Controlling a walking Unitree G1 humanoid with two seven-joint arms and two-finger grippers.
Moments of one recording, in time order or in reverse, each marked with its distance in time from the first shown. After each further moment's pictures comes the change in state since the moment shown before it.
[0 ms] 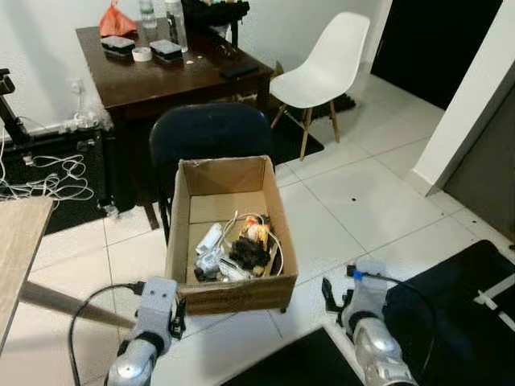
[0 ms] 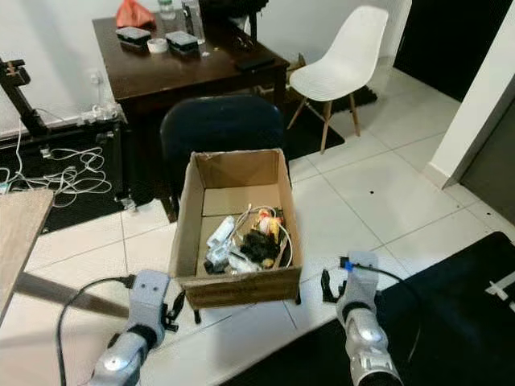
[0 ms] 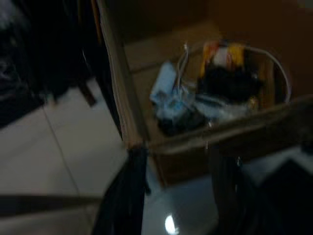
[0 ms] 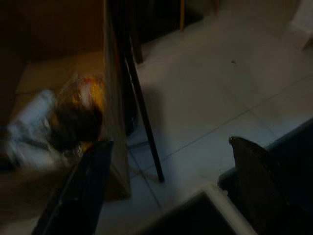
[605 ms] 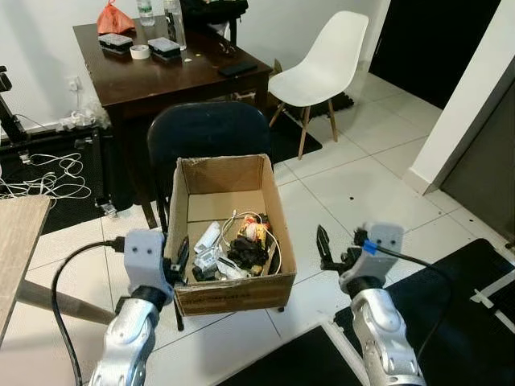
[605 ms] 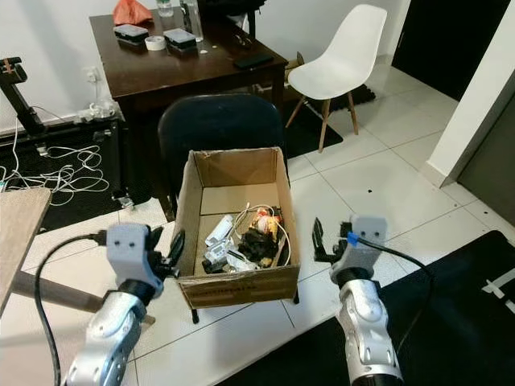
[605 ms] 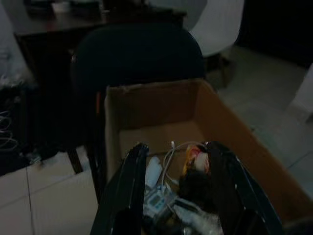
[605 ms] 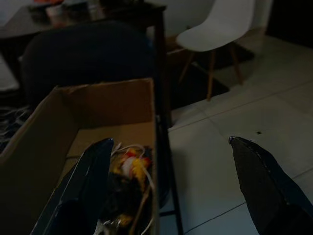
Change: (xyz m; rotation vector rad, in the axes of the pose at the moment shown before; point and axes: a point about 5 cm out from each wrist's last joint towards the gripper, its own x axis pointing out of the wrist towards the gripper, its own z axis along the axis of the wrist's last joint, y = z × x) left arm 0.011 -0.005 0.096 -0.120 -0.285 0.018; right arm -0.001 0.033 0.070 -0.009 -0.232 0.157
